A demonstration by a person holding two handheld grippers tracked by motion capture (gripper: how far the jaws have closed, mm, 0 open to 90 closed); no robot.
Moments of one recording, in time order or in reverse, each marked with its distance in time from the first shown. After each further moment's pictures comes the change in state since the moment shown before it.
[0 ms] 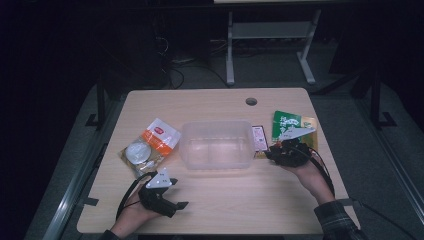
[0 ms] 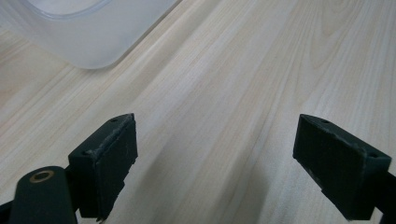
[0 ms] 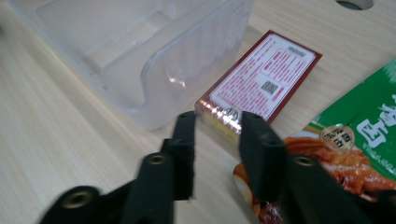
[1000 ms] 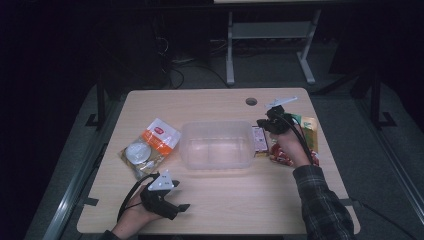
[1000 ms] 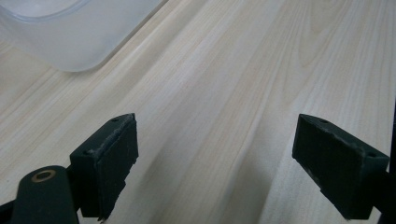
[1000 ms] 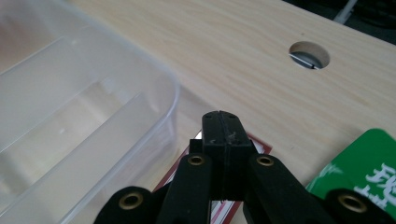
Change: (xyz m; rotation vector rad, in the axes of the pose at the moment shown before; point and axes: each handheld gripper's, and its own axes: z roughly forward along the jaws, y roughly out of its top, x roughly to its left) left arm -0.006 0.002 0.002 0.014 -0.014 0.025; right arm -0.043 0.073 0.052 -0.034 -0.073 0.044
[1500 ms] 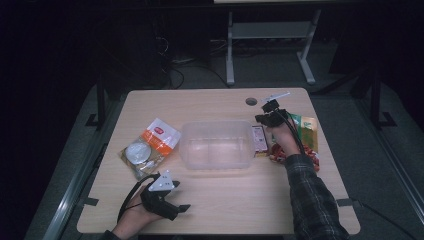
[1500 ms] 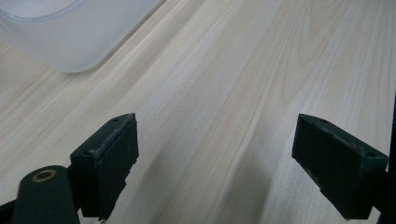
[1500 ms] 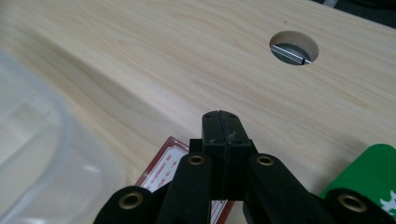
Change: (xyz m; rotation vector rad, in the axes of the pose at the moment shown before) left arm -0.002 0.000 0.001 -0.002 0.000 -0.002; right arm -0.027 0.006 0.048 0.049 -0.031 0.072
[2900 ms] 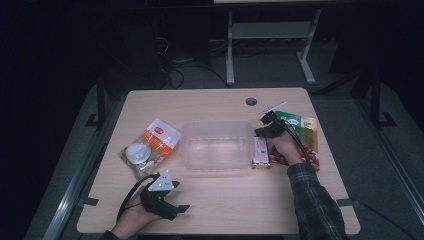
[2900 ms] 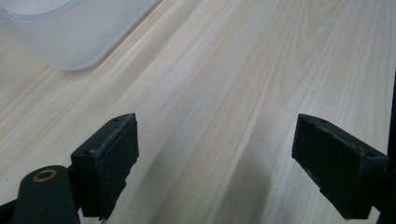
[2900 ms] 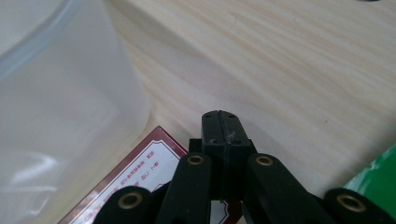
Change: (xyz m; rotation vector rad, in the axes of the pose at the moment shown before) left arm 0.000 0.000 -0.001 0.013 -0.005 0.008; right arm 0.008 -0.030 0.005 0.128 0.092 -0.069
